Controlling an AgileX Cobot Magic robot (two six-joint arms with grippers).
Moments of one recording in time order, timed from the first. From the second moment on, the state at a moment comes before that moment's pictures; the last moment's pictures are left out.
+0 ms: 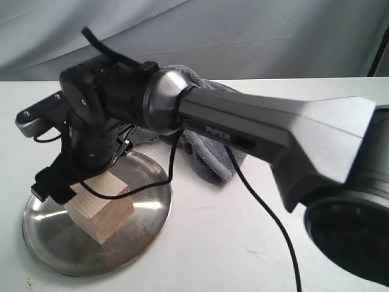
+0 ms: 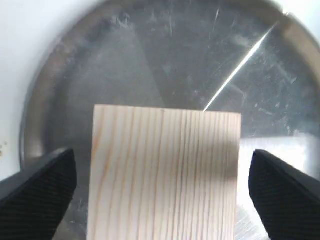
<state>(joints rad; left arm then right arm) -0.02 0.00 0.00 0.06 0.24 -0.02 0.96 2.32 -2.06 0.05 0.99 -0.02</state>
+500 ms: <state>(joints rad) -0.02 0.00 0.00 0.06 0.24 -0.02 0.85 2.24 -2.07 0.07 1.11 0.03</state>
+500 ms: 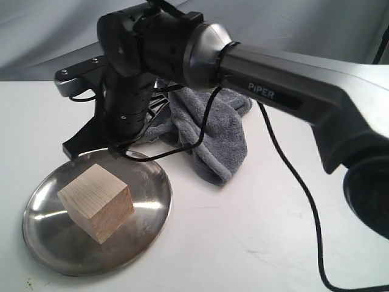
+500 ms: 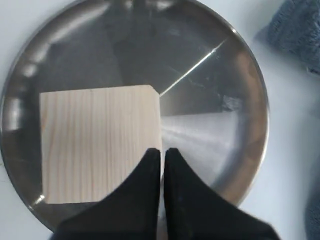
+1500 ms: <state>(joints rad) -0.02 0.00 0.00 0.06 0.24 -0.02 -0.07 1.54 -1.08 0.09 0.64 -0.08</state>
